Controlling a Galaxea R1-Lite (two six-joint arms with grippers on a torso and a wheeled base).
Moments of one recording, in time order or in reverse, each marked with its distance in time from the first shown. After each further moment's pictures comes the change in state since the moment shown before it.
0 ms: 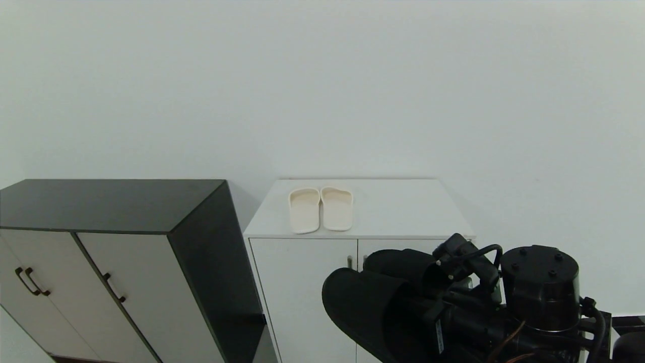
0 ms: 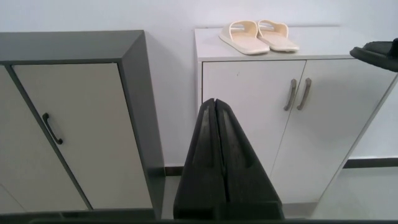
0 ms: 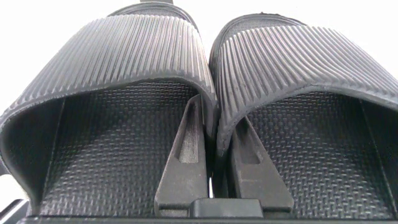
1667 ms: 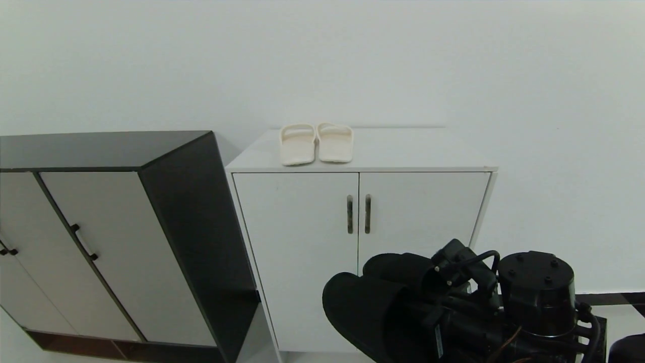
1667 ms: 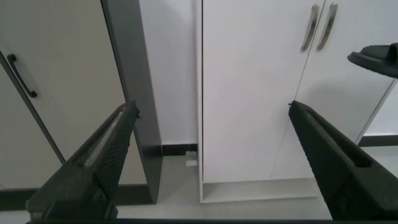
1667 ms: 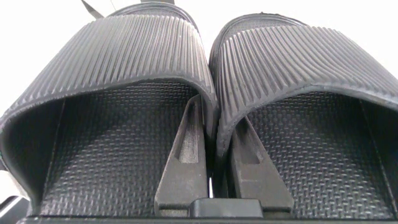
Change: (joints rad) left arm 0.000 0.000 0.000 0.000 -0.002 0.007; right arm -0.001 0.027 0.025 -0.046 0.009 -0.003
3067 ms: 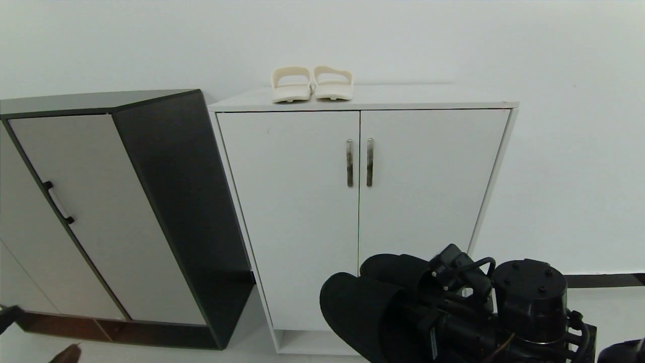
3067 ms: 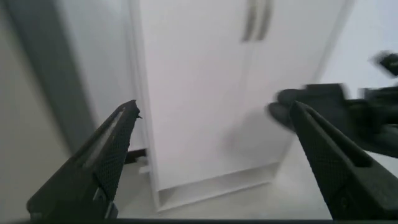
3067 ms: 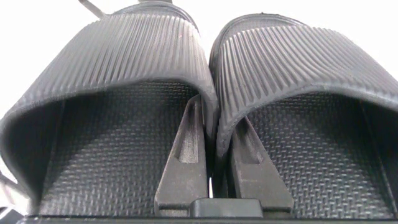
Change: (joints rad) left arm -0.091 0.512 -0.238 -0.248 -0.199 -0.063; right arm 0.007 0.067 0.038 -0.144 0.000 0.000
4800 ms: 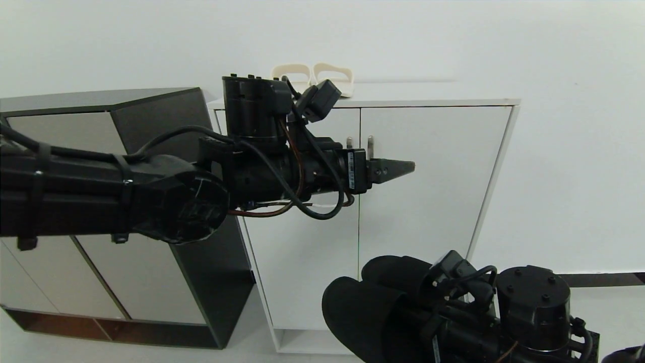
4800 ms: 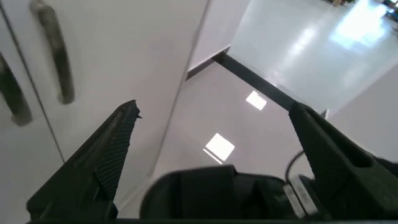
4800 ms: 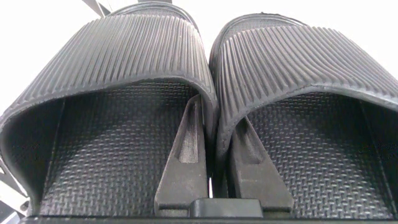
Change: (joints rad) left arm -0.556 1.322 -1.086 -0.150 -0.181 -0.159; right arm -0.001 0.009 0.036 -0.039 -0.005 -0.047
